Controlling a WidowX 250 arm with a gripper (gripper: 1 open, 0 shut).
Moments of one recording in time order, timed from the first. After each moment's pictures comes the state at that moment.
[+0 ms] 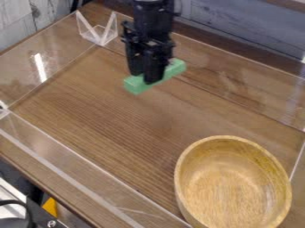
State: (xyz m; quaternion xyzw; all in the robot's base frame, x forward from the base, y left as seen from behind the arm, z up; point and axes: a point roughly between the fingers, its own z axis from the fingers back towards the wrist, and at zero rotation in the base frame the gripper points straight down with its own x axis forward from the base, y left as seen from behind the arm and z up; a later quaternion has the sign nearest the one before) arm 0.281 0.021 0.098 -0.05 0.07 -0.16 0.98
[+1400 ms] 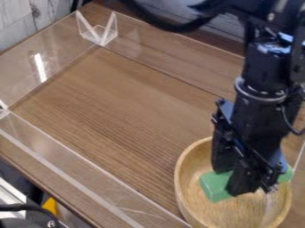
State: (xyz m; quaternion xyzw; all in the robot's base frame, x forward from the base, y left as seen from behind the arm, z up) arm 0.195 -0.121 0.093 -0.06 0.07 -0.32 0.94
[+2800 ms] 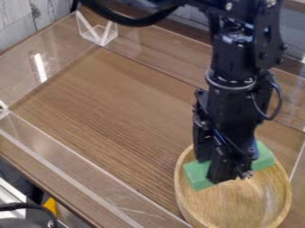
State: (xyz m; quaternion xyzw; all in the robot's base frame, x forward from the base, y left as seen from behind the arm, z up) arm 0.198 -0.101 0.094 -0.06 0.03 -0.32 0.95
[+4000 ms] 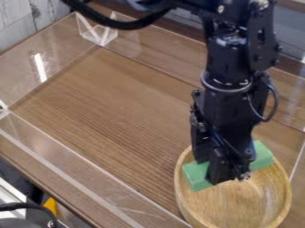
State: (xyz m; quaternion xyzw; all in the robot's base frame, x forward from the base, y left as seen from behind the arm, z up) arm 0.198 -0.101 0.093 -0.06 0.02 -0.31 0.95
